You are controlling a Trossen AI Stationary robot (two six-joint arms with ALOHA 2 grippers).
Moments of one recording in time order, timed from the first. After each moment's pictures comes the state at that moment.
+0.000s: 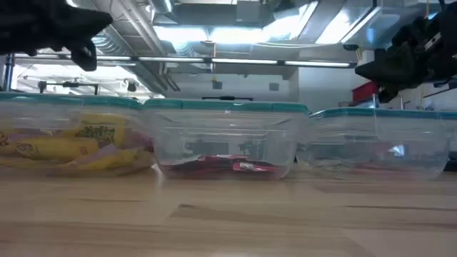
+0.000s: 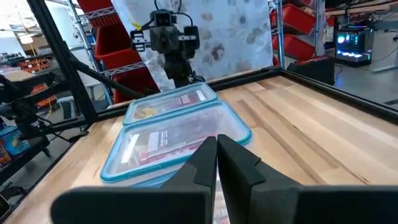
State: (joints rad) left arm -0.16 0.02 0.01 0.27 -0.23 -0.12; right arm -0.20 0.06 0.01 0.03 -0.15 0.23
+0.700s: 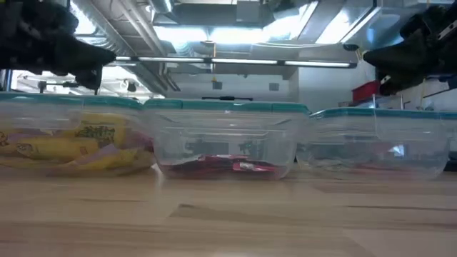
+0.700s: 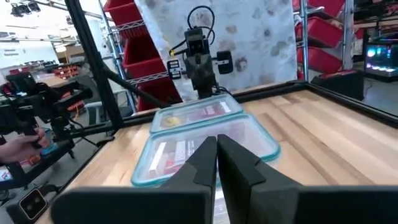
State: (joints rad) left arm 0.05 0.03 0.01 0.02 0.03 -0.05; right arm -0.11 0.00 0.01 0.03 -0.14 0.23
